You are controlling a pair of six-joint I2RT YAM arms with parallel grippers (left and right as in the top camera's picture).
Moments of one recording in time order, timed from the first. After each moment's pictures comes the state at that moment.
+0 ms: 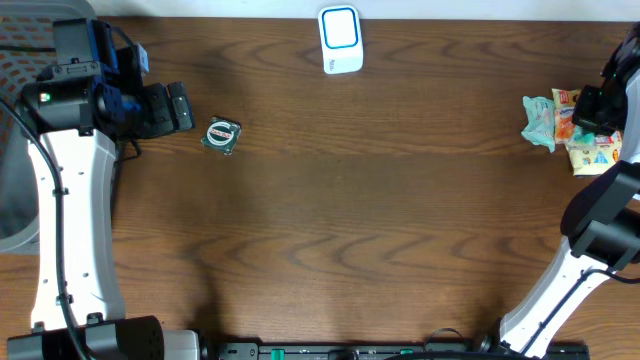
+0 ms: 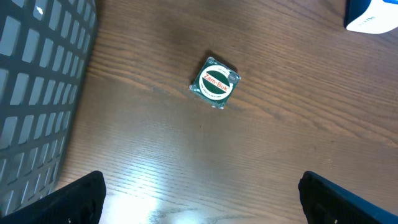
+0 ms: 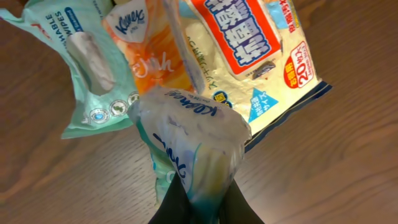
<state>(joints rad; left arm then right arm) 0.14 1.57 1.69 -1.23 0.12 -0.12 -0.42 2.25 2.15 -1.33 0.17 0.05</state>
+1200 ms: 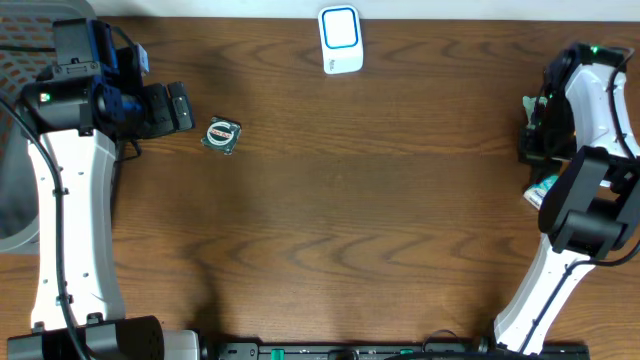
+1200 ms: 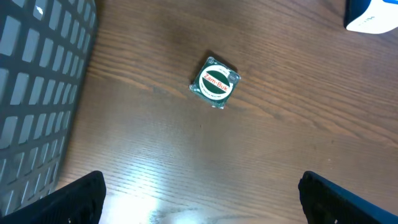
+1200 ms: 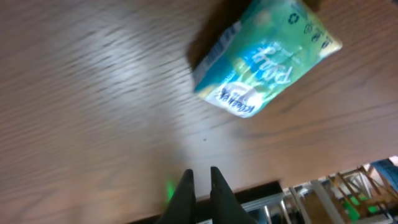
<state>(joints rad) 0.14 1.57 1.69 -1.23 0.12 -0.12 -0.27 2.25 1.91 -1.59 0.18 0.09</state>
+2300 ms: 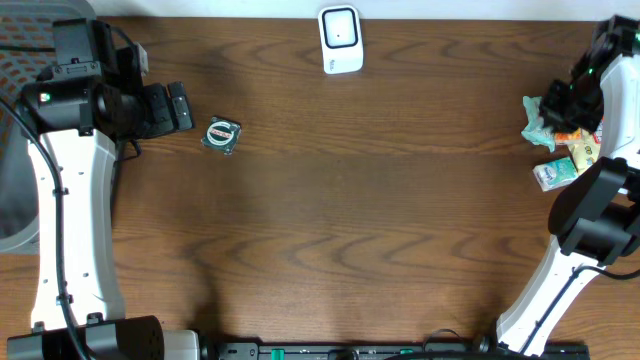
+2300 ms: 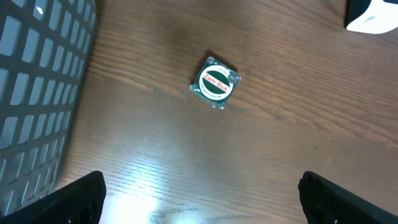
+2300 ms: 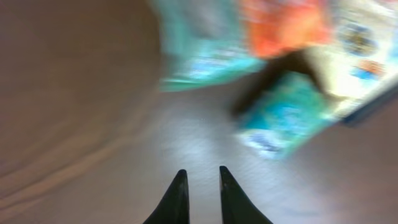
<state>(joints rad) 0.14 1.57 1.69 -1.23 0.12 -0.12 -0.32 2.24 2.16 -1.41 -0.08 0.24</state>
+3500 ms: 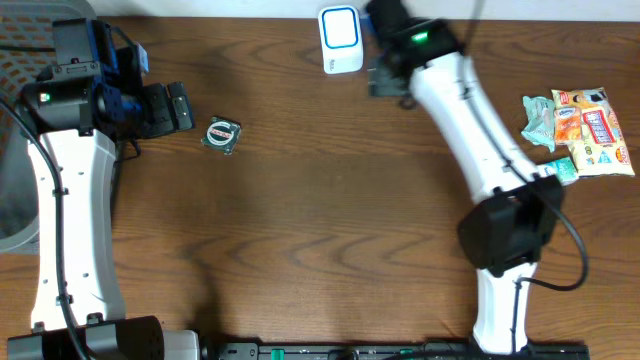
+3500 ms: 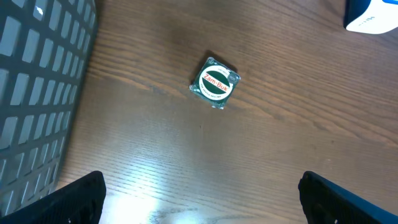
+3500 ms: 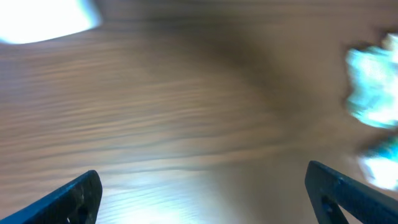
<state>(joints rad) 0.14 1.57 1.69 -1.23 0.12 -0.12 0.35 2.16 2.18 -1.28 0.40 0.46</state>
